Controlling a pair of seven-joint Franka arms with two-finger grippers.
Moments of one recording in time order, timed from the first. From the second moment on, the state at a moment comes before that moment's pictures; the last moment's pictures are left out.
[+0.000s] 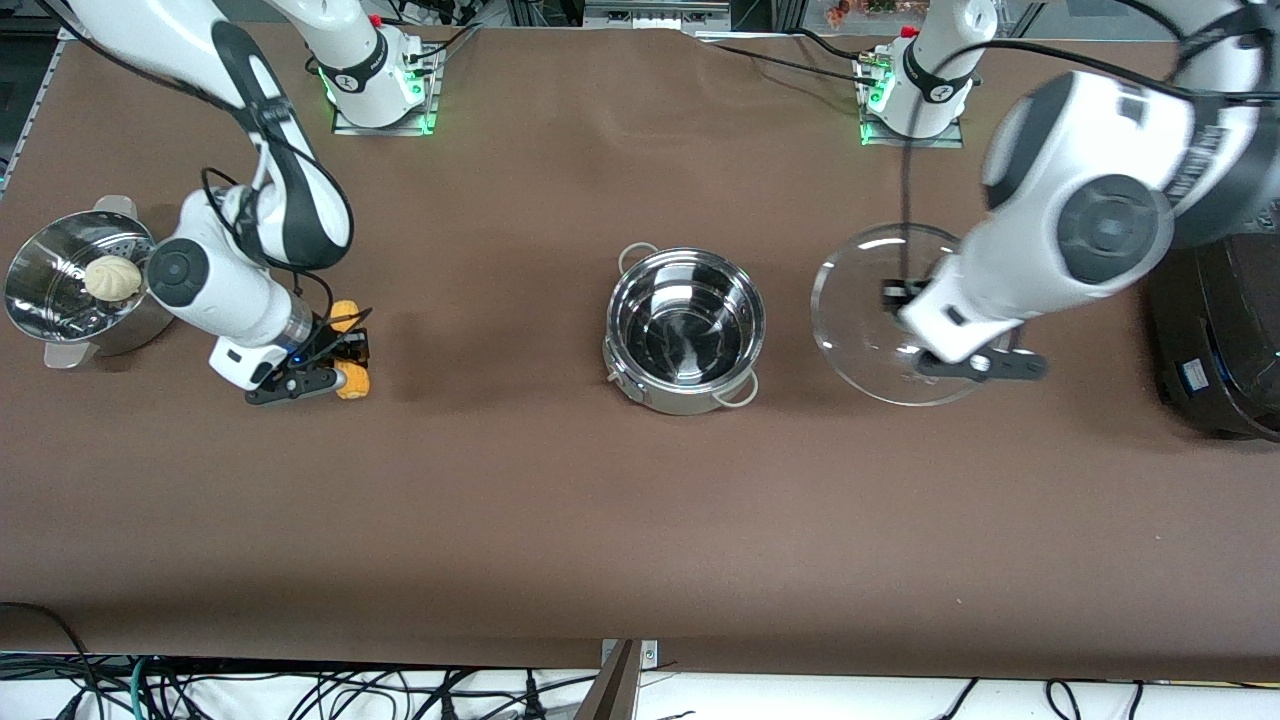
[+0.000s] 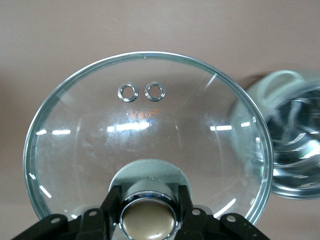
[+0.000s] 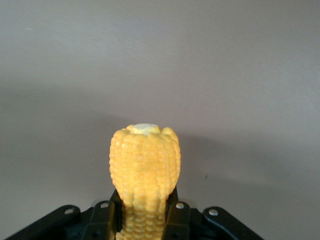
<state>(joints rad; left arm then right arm) -0.20 0.36 -0.05 -1.38 0.00 1.47 -0.18 0.12 0.29 0.00 -2.06 0.09 2.33 -0.17</state>
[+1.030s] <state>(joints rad) 0.21 0.46 -0.05 -1.78 0.11 2.12 0.34 0.35 0.24 0.28 -1.70 -0.02 1.93 0.77</state>
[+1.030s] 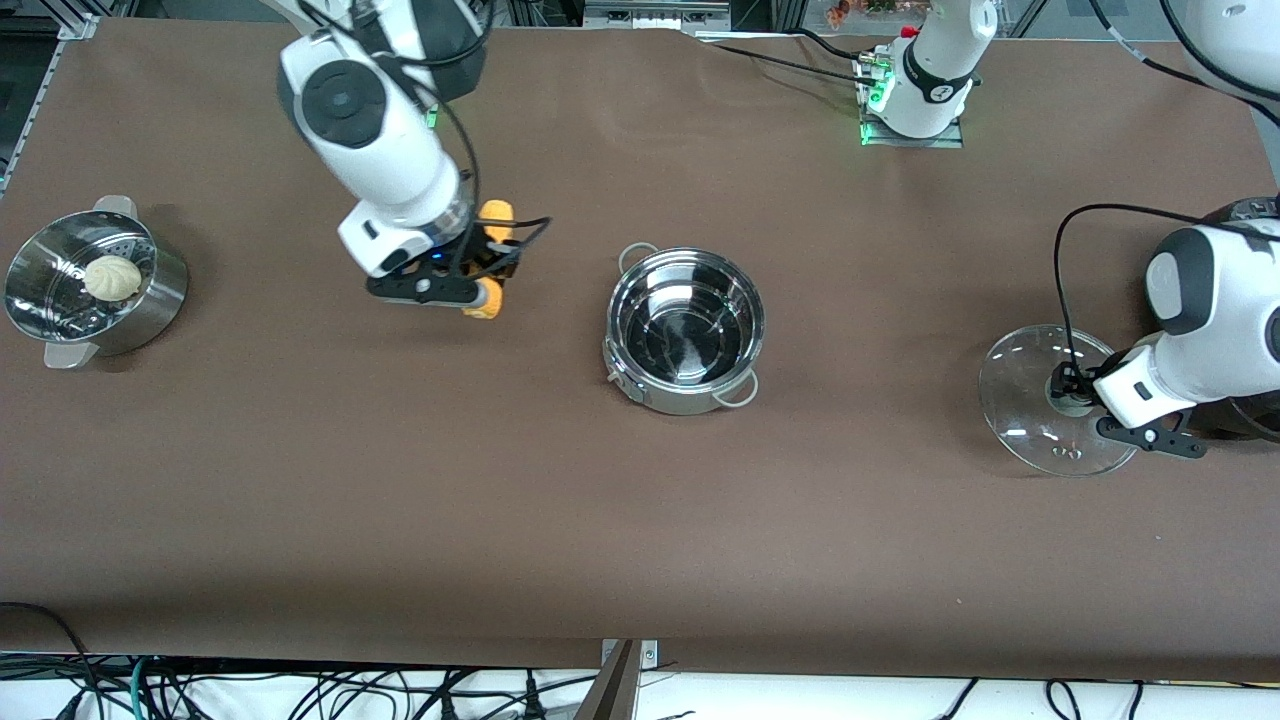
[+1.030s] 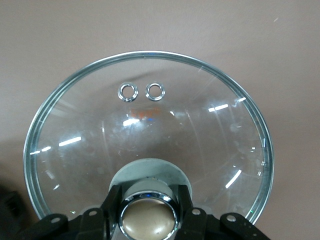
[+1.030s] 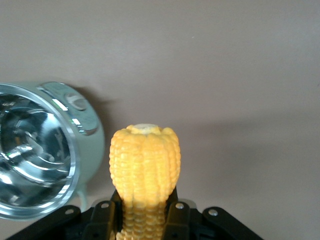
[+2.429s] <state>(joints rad) 0.23 0.37 -0.14 -1.81 0.11 2.10 0.34 0.71 0.74 0.28 -1.21 -0.25 2.03 1.09</state>
